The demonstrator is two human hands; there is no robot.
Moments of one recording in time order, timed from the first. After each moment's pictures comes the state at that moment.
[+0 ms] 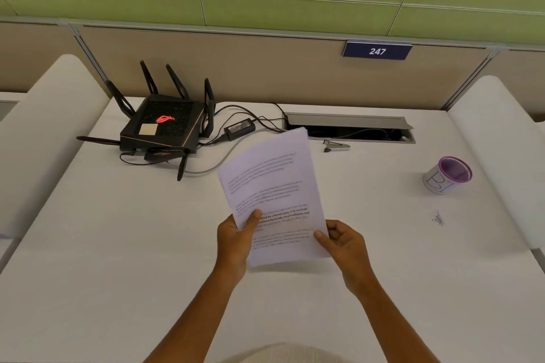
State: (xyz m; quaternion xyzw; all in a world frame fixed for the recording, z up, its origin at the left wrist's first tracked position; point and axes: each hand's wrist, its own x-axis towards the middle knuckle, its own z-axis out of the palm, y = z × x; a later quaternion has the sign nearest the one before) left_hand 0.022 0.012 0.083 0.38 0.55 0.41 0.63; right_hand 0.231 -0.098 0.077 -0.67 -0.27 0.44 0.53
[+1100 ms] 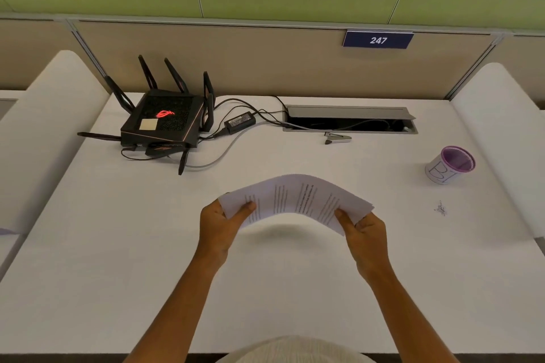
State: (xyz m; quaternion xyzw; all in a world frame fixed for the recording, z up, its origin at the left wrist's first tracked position) left_hand -0.010 0.036 0.095 0.47 0.53 0.40 0.58; right_hand 0.244 -0.101 0.093 -0.72 -0.26 0.30 0.57
